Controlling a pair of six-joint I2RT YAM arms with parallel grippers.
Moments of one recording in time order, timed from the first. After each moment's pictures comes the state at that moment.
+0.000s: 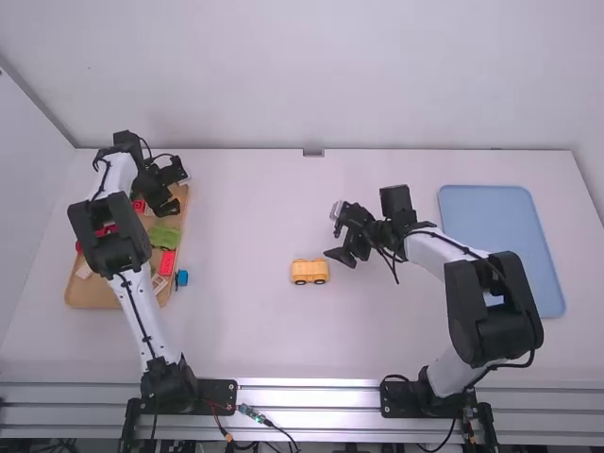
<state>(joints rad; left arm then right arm) 0.39 2.46 2.09 -0.98 0.19 1.30 0.24 1.73 0.89 -0.11 -0.77 -0.81</state>
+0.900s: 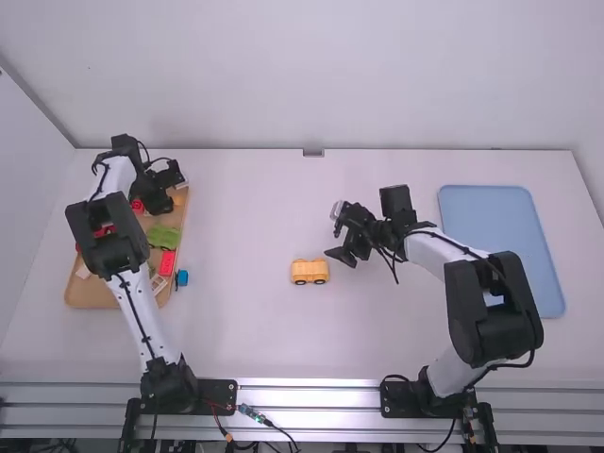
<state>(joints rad) 0.40 2.46 2.05 -0.92 0.13 1.31 0.24 1.73 0.89 -0.10 -0.75 -0.81</state>
